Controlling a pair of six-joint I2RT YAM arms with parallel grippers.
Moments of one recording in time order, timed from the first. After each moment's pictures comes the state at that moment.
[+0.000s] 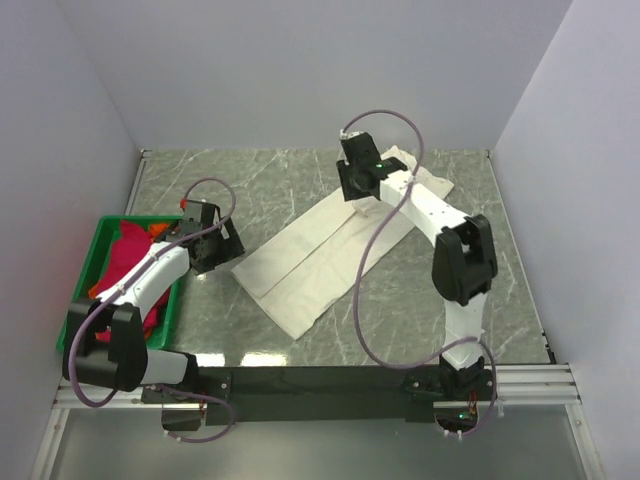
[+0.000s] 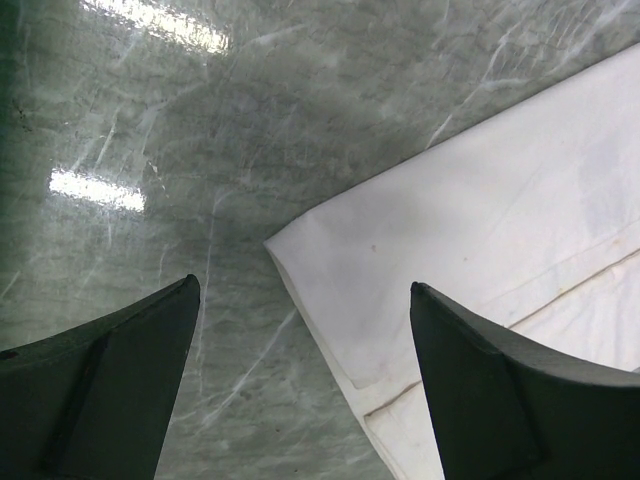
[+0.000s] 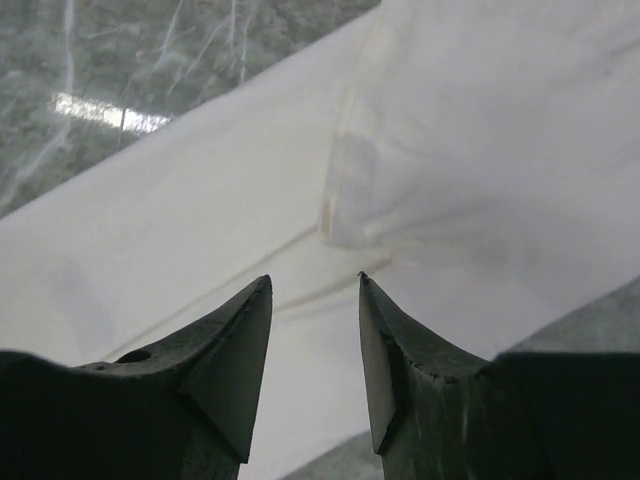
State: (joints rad) left arm -0.18 1.33 0.84 -0.49 -0.04 -0.59; right arm 0.49 1.94 1.70 -0.61 0.21 0.15
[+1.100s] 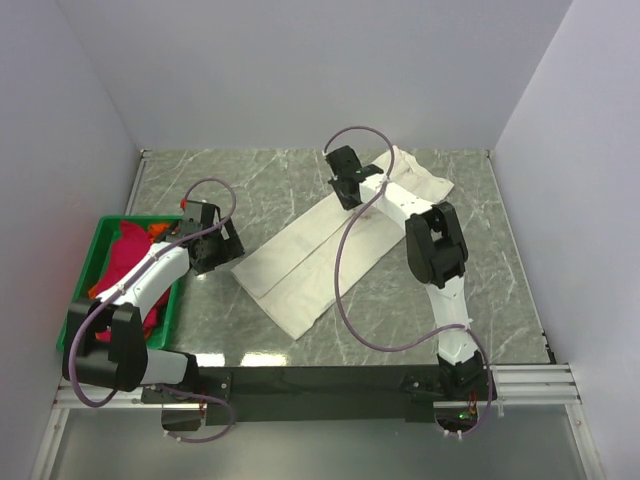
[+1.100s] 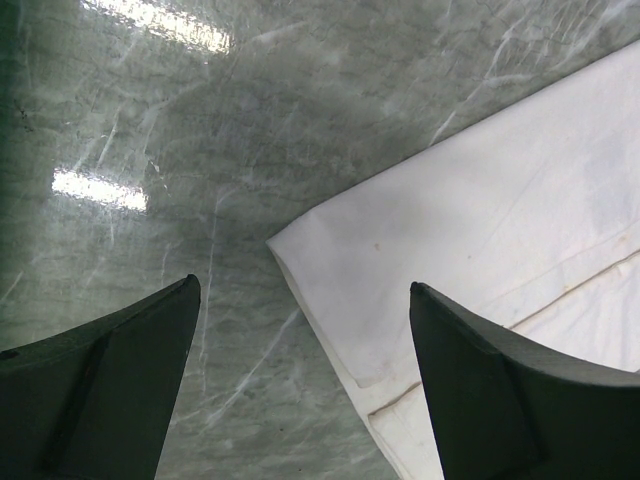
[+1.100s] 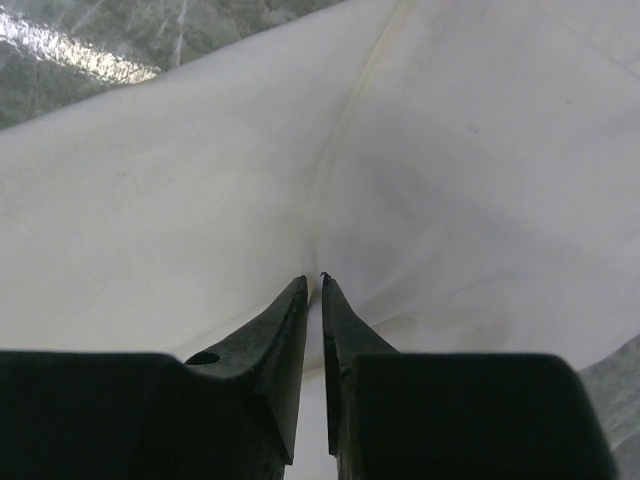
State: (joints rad) left arm -0.18 1.33 0.84 -0.49 -0.04 -0.58; right arm 0.50 2.24 1.86 -0.60 0.31 -0.06
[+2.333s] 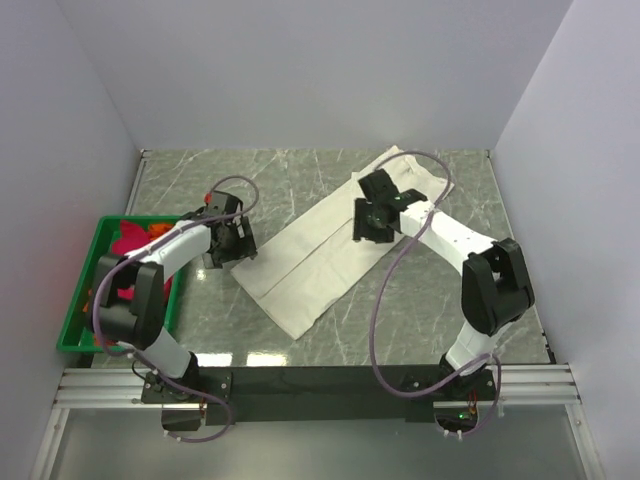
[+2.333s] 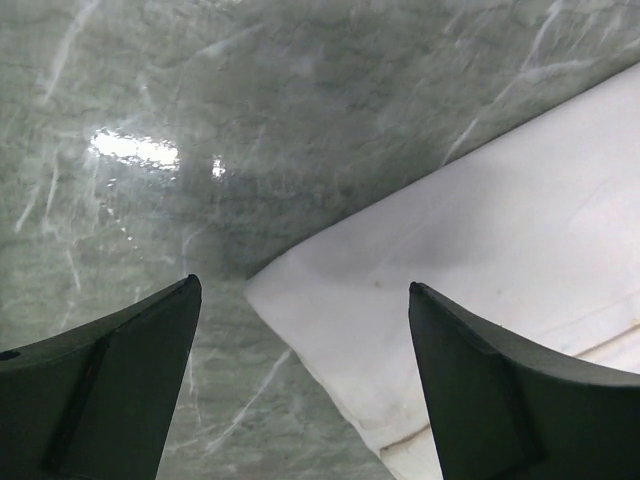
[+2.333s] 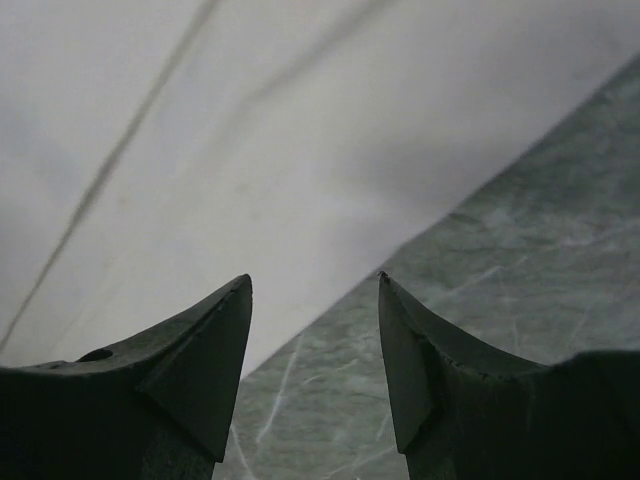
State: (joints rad) left arm -0.26 1.58 0.98 -0.55 -0.11 -0.54; right arm 0.50 1.70 1.32 -0.66 0.11 0.48
